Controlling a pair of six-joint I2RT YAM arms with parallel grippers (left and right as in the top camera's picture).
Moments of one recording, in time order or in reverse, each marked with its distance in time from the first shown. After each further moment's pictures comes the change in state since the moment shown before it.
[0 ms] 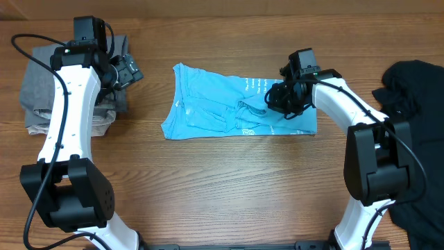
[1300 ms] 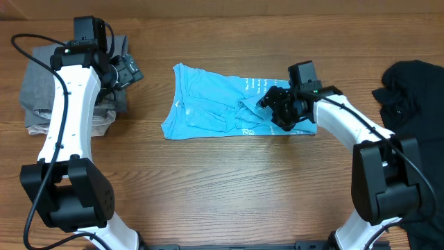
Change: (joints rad) left arm 0.000 0.000 0.000 0.000 0.000 0.000; right arm 0.031 -0.137 -0.209 0.178 -0.031 0.536
